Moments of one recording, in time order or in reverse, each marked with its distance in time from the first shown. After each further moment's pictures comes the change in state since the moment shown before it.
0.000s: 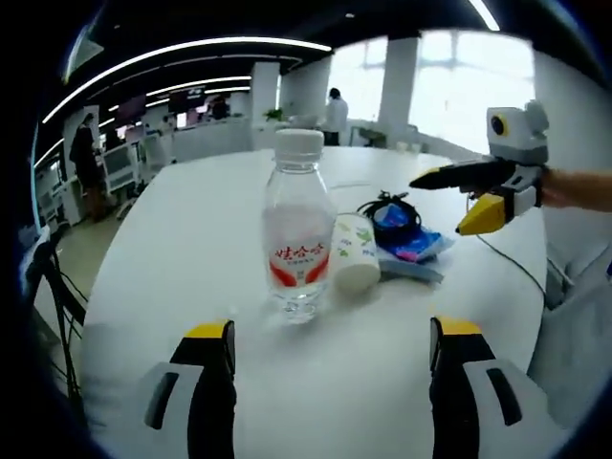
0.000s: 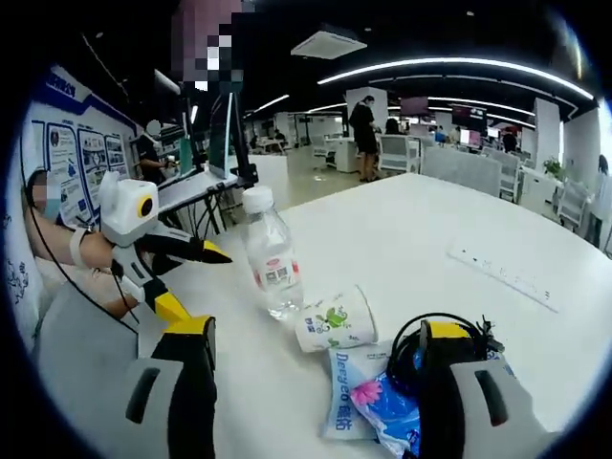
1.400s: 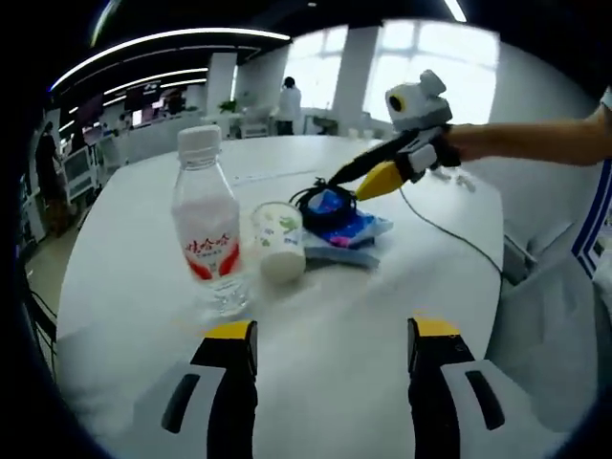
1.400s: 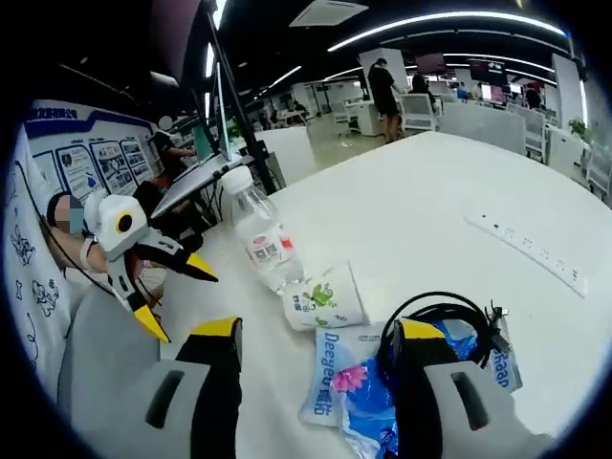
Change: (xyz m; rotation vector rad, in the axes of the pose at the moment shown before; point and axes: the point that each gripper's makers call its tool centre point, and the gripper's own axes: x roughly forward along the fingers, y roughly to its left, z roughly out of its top) left arm 0.006 -0.061 -0.007 0.094 0.042 -0.209; right arm 0.012 -0.023 -0.002 0.077 0.145 0.168
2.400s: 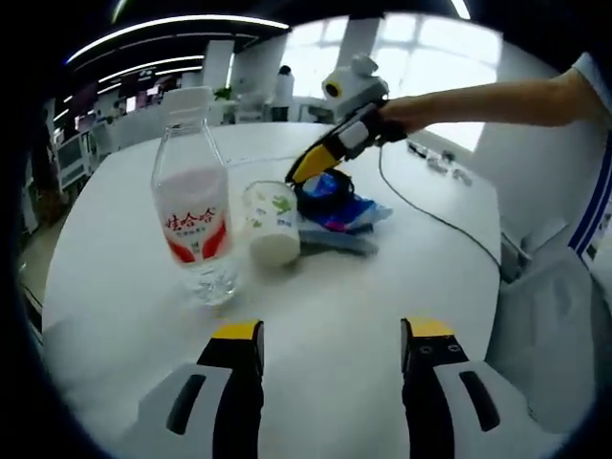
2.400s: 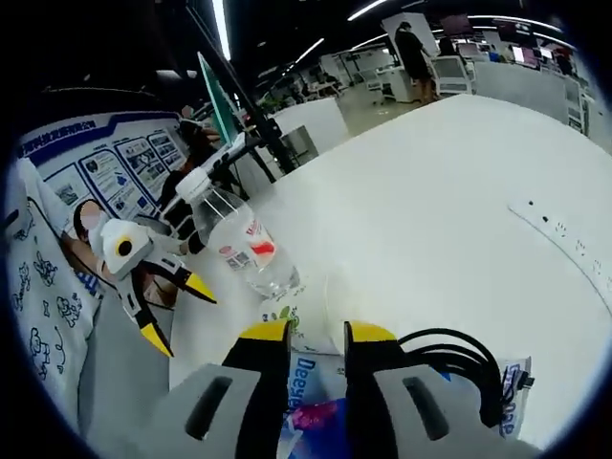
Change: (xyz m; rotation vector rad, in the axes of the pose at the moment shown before) left arm 0.014 0.004 -0.021 -0.047 0.056 -0.029; right arm 0.047 -0.030 0.003 0.023 0.148 0.207
